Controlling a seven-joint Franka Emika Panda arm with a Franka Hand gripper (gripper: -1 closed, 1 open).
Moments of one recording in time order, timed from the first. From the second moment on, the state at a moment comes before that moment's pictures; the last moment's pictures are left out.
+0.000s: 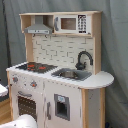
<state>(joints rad) -0.75 -1.47 1.60 -2.01 -0.39 2.67 -0.22</state>
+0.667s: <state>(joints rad) -0.60 -1.47 1.60 -2.09 -0.39 2.59 -0.19</state>
